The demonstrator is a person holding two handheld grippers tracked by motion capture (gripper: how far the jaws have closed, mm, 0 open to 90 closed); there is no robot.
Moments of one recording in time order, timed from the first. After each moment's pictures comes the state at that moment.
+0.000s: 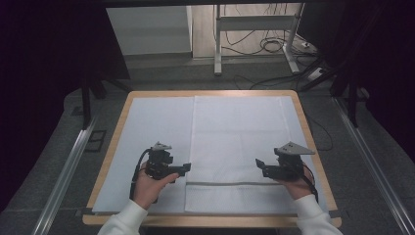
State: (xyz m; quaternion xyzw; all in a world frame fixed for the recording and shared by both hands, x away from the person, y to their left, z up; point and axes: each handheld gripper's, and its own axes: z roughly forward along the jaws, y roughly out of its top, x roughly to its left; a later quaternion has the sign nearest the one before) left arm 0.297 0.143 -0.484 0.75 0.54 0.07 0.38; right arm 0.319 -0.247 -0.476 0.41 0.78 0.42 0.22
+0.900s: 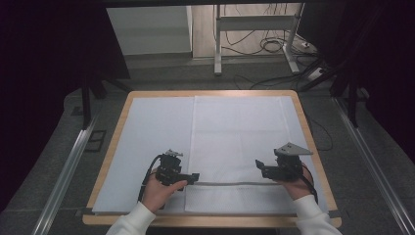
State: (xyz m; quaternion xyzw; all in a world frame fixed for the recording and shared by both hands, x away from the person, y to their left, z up) left arm 0.295 0.120 -0.508 0.77 0.54 0.02 0.34; right arm 0.319 -0.245 -0.480 0.41 0.79 0.40 0.22
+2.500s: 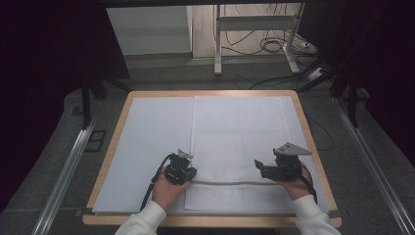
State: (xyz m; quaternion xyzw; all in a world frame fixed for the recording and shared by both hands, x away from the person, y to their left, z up) left arm 0.306 0.097 -0.525 0.81 0.49 0.09 0.30; right arm 0.318 -0.242 -0.478 0.41 0.79 0.40 0.22
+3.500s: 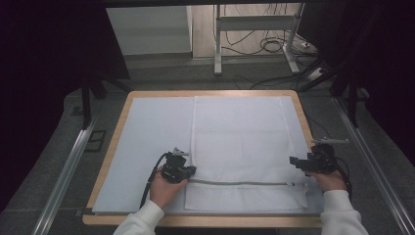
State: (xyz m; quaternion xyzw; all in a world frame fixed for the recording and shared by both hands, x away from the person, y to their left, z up) left arm 0.306 0.108 -0.519 0.79 0.51 0.06 0.35; right arm 0.348 -0.343 -0.477 0.56 0.75 0.31 0.15
